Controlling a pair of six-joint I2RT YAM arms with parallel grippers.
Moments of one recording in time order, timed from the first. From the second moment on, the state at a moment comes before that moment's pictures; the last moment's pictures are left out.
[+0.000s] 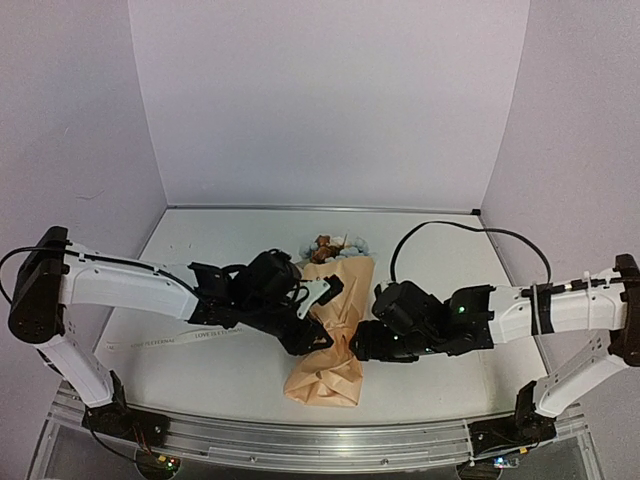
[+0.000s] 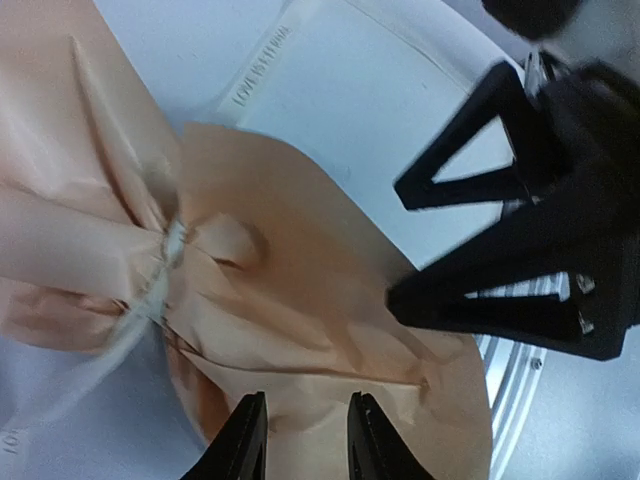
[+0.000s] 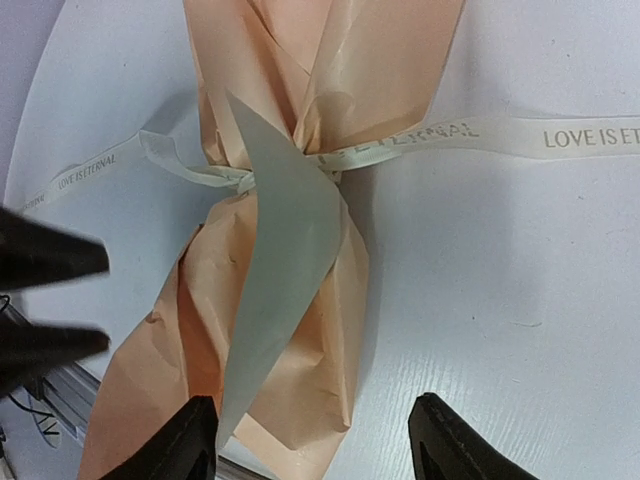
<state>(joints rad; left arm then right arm) -1.11 1.62 1.05 -0.18 0.21 -0.24 1.17 1.42 0.88 -0.41 0.22 1.03</state>
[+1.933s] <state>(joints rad) -1.24 1.72 0.81 0.02 0.21 -0.43 1.07 1.44 1.09 -0.77 0.05 0.65</state>
